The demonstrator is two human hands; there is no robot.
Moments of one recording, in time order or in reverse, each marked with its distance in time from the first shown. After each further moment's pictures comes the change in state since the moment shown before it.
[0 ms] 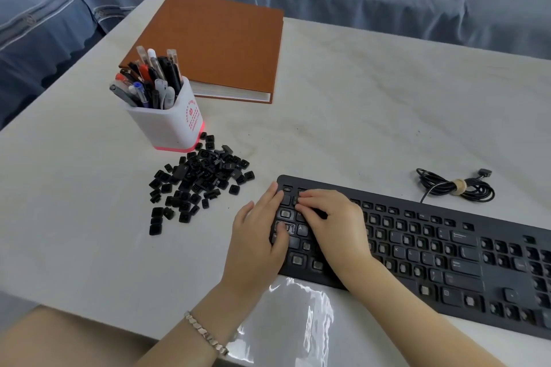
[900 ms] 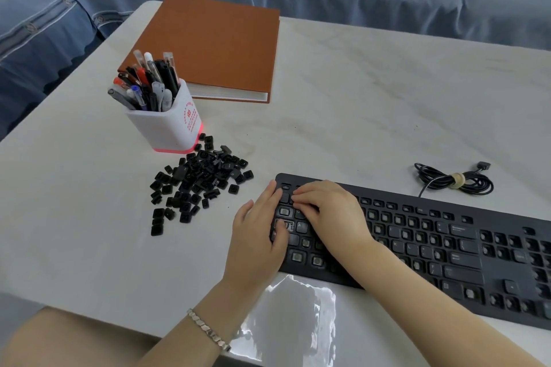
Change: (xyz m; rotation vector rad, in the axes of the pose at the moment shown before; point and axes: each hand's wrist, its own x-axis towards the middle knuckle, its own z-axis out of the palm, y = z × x) left_hand -0.001 0.002 0.001 0.034 0.032 0.028; right_hand 0.013 0.003 -0.003 -0.216 -0.043 -0.279
